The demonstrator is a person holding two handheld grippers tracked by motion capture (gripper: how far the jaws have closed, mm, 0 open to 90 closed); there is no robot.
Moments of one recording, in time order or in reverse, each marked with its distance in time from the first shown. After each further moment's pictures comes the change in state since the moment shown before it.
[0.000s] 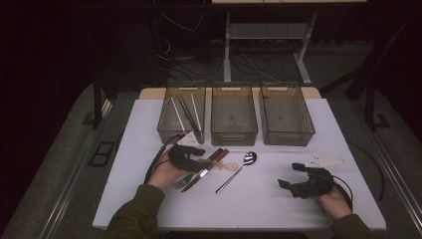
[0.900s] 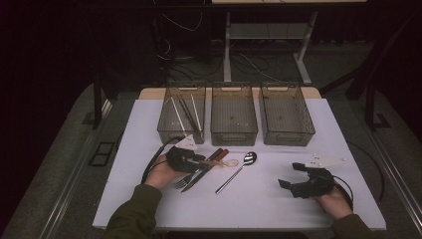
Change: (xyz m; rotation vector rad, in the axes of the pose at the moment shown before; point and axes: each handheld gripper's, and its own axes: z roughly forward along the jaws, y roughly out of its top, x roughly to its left) left arm 0.002 -0.009 -0.001 0.020 -0.045 0.043; right arm 0.000 0.000 -0.001 -0.001 -0.003 -0.009
